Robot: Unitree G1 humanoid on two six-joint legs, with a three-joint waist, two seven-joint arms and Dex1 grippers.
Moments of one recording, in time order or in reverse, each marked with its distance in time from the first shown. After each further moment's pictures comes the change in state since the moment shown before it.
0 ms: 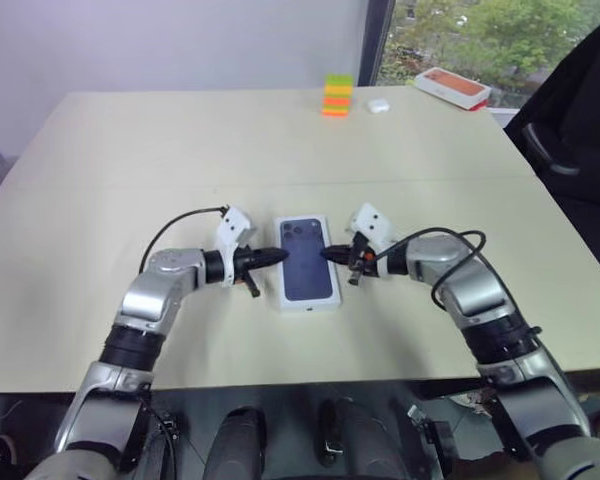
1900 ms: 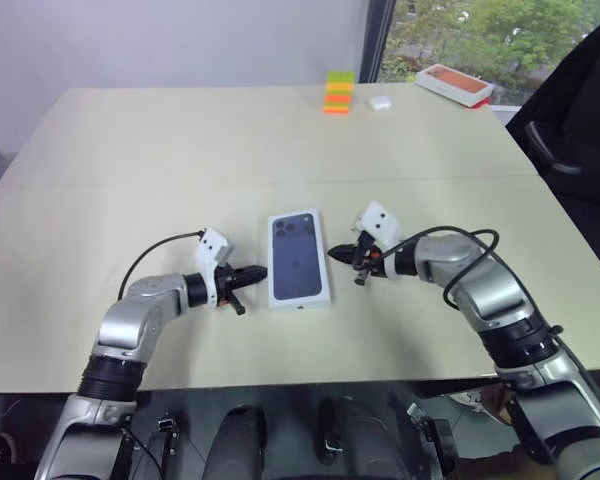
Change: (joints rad) left arm 0.132 0.009 0.081 -0.057 -0.081 0.067 0.100; right arm -0.012 -0.074 0.037 -0.065 0.059 0.066 -0.127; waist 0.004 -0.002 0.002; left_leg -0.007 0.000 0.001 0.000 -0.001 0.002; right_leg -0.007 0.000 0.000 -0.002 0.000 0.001
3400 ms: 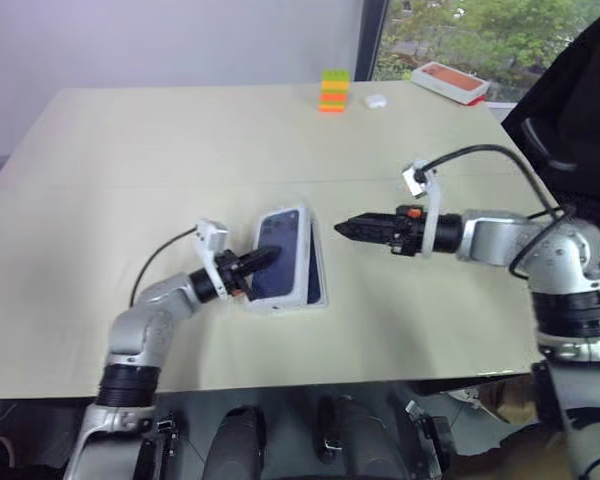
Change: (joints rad) left arm 0.015 -0.170 0.059 -0.003 -0.160 -0.092 0.043; right arm -0.146 -0.149 -0.219 0.005 0.740 0.482 -0.194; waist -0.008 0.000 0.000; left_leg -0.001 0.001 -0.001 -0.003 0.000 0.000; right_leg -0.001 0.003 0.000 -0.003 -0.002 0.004
